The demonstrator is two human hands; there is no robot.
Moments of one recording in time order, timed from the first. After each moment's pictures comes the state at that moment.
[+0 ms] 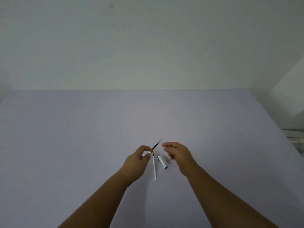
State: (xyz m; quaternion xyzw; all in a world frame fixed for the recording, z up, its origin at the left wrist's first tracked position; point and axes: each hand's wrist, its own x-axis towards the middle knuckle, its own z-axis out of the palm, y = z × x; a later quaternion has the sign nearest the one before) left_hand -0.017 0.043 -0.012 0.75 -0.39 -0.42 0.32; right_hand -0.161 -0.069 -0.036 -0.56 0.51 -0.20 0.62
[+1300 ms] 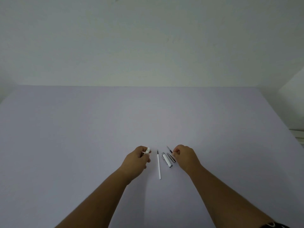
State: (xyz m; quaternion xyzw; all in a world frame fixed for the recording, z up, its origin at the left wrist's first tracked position) left_hand 0.000 0.049 -0.019 0.75 -0.32 -0.47 0.34; right_hand -0.164 -0.078 -0.066 -0.76 0.56 -0.04 0.32
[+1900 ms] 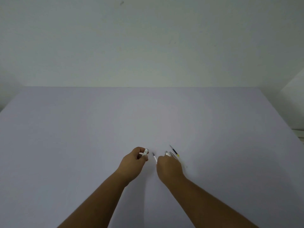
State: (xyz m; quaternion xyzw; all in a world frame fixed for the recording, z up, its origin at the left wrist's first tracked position) left_hand 0.007 0.070 -0.018 0.78 -0.33 -0.42 0.33; right_hand -0.117 -0.004 -0.064 -0.88 0.45 0.07 0.14
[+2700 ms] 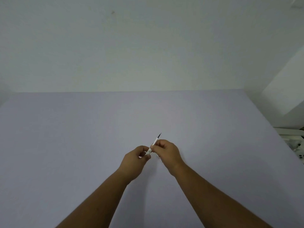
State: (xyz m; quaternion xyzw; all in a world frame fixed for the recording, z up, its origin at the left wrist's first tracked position) left_hand -0.013 0.058 -0.007 0.76 -0.40 -0.39 0.33; right_hand -0.131 -0.021 -0.001 -0.61 0.49 -0.23 0.58
